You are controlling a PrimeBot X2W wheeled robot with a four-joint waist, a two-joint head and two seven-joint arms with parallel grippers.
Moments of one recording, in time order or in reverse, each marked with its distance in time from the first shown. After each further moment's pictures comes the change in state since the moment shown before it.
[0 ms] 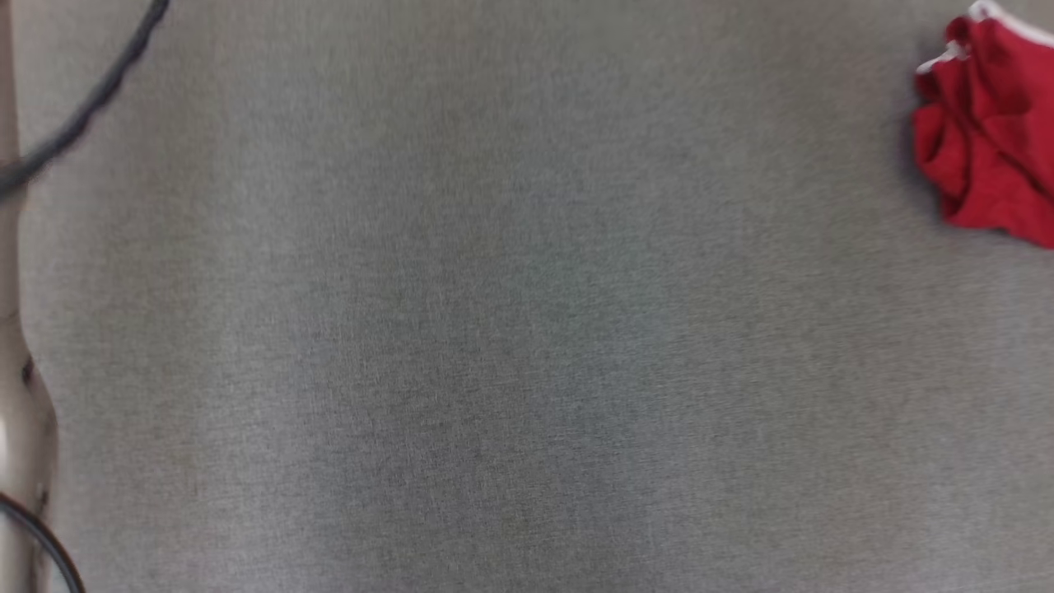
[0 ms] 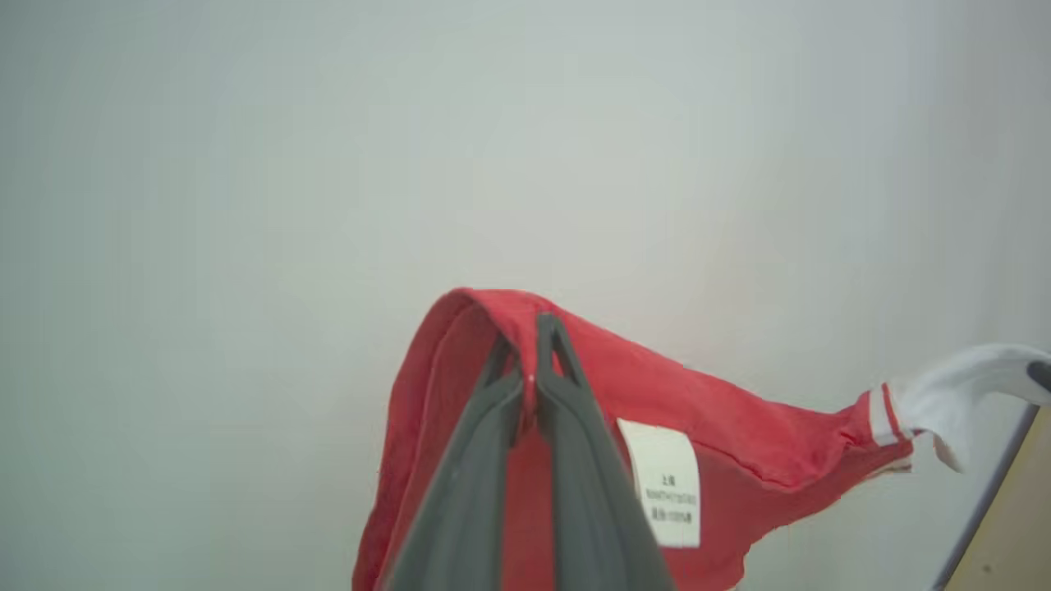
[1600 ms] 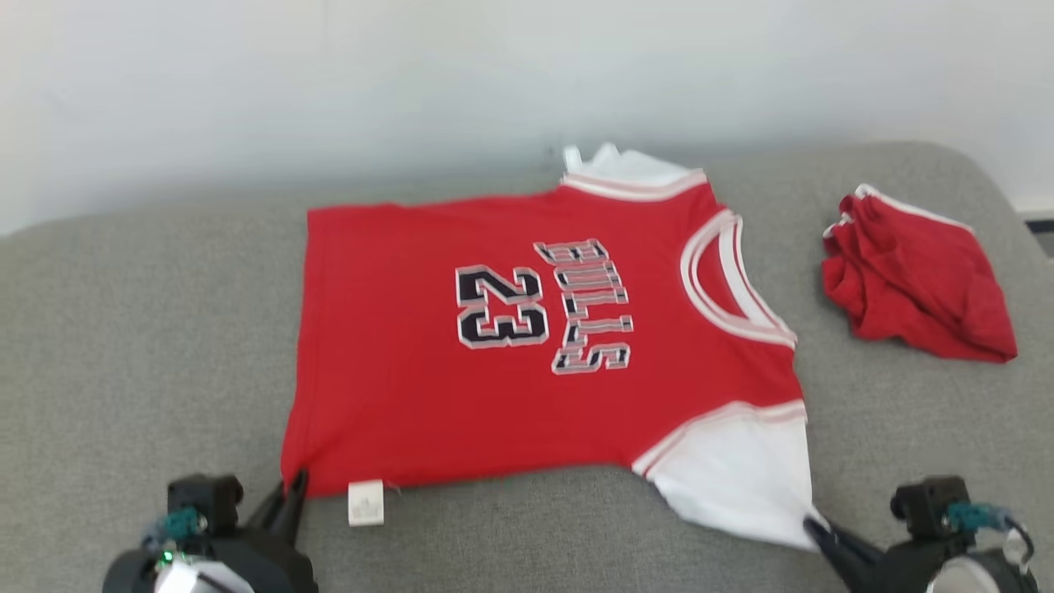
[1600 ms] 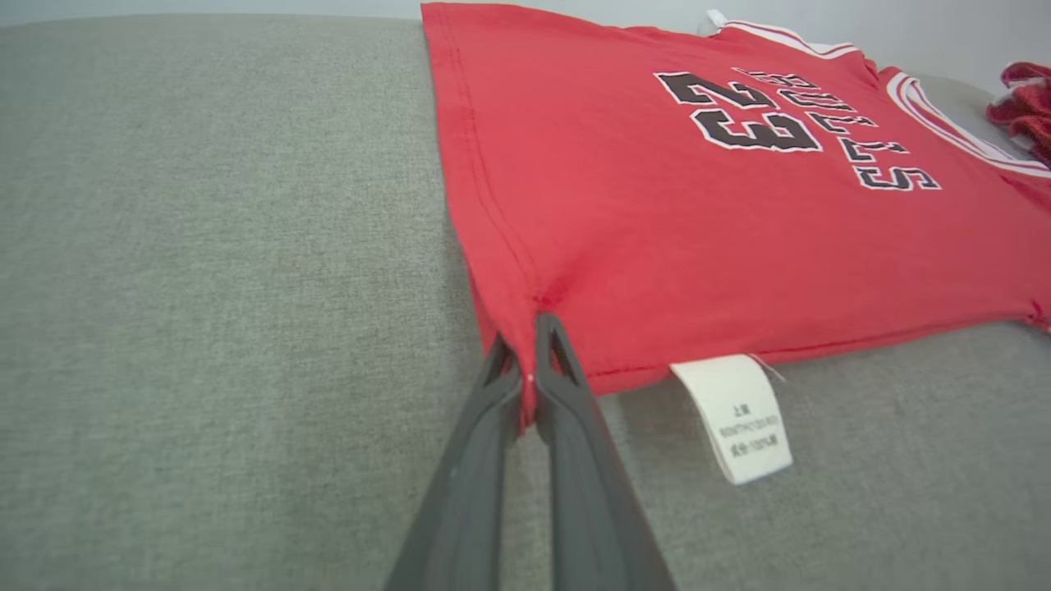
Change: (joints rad) left arm 1.195 0.097 -0.222 0.105 0.039 -0.065 -0.294; right arm 1.370 -0.124 0.235 -0.228 0.048 -0.037 -0.185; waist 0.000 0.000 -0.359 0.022
